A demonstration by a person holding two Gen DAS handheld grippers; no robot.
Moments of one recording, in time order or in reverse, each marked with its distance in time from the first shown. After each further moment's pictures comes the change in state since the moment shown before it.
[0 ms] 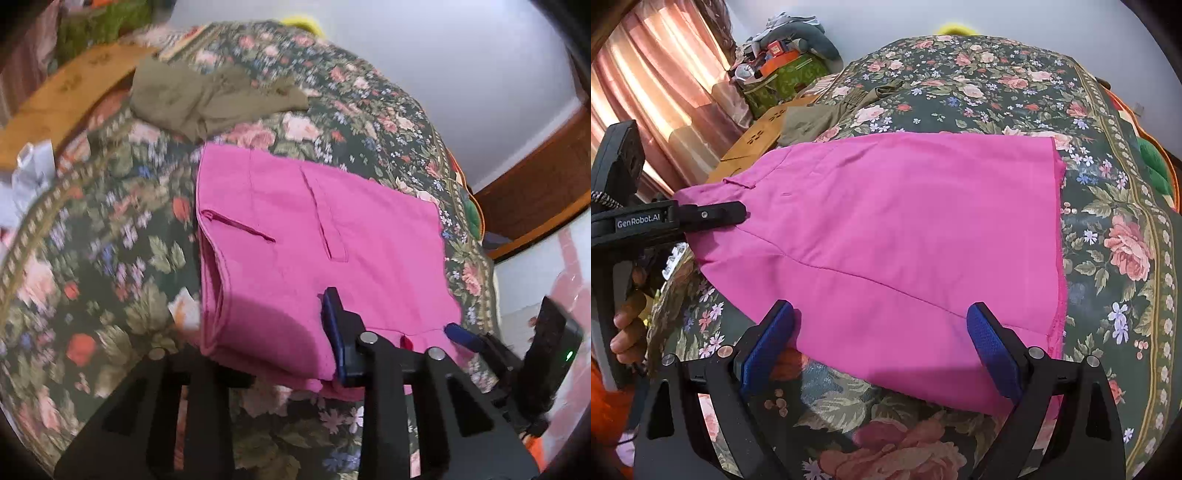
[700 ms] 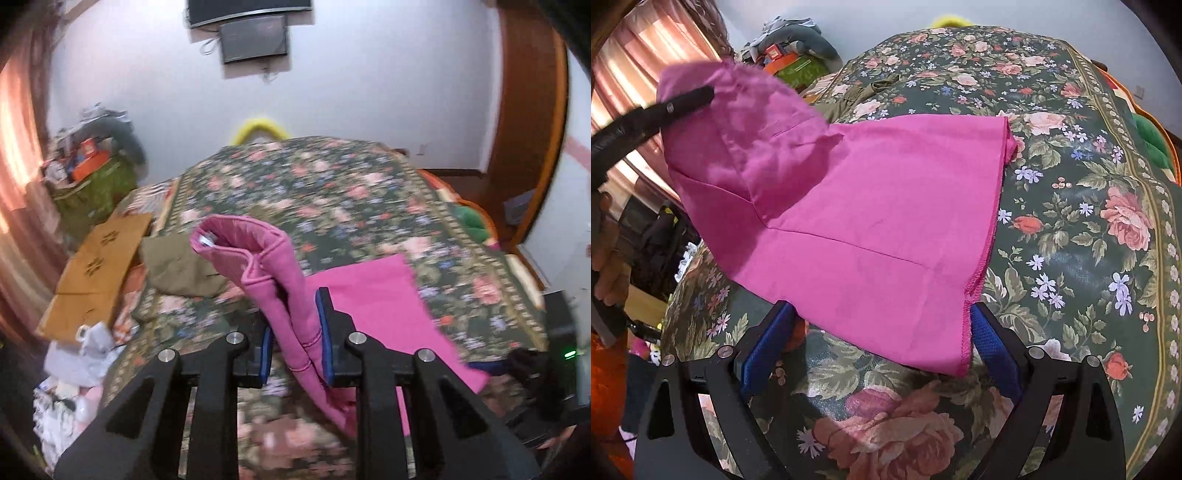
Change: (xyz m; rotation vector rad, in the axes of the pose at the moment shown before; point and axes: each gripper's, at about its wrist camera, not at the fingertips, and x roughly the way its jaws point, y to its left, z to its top) left arm -0.060 -0.100 0.021 0.438 -0.342 0.184; right arm -0.006 -0.011 -0.011 0.044 0.009 0.046
